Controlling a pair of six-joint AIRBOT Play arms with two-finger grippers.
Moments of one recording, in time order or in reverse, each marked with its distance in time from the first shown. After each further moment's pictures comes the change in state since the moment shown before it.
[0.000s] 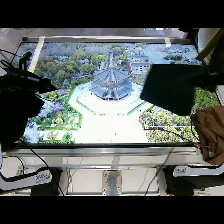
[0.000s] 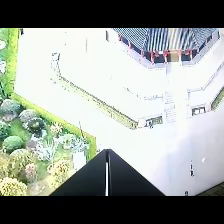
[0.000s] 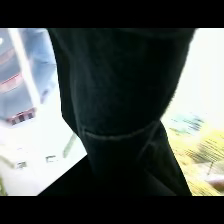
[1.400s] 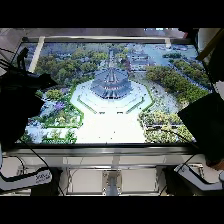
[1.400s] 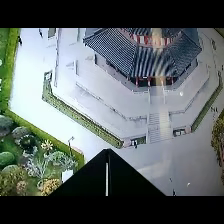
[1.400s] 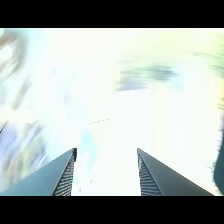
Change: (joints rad) left arm -0.001 0.000 0.000 -0.077 0.076 -0.019; right arm -0.350 0.381 -0.147 0.400 -0.055 -0.057
